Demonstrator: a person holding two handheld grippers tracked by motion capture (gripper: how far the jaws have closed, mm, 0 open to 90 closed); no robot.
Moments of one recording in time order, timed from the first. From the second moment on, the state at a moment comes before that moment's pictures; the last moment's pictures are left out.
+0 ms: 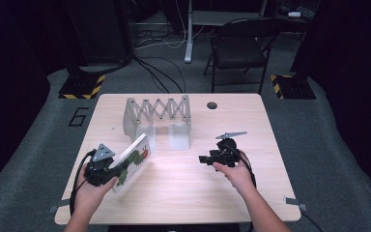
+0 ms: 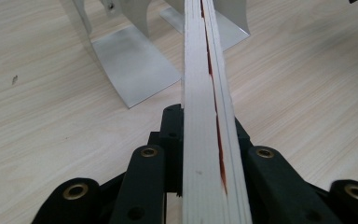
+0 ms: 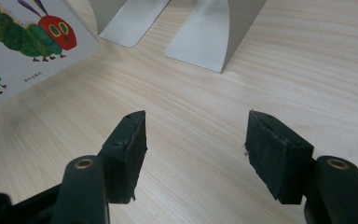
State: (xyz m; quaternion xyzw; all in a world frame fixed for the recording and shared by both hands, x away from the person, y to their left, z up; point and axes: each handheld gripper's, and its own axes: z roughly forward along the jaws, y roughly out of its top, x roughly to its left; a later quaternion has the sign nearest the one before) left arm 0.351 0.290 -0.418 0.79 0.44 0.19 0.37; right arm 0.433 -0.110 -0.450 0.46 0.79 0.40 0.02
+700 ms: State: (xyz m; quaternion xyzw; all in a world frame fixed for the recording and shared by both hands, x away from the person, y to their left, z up) left arm 0.388 0.283 -0.403 0.77 0.48 0.23 0.34; right arm 0.433 -0.119 -0.451 0.47 0.78 0.40 0.02
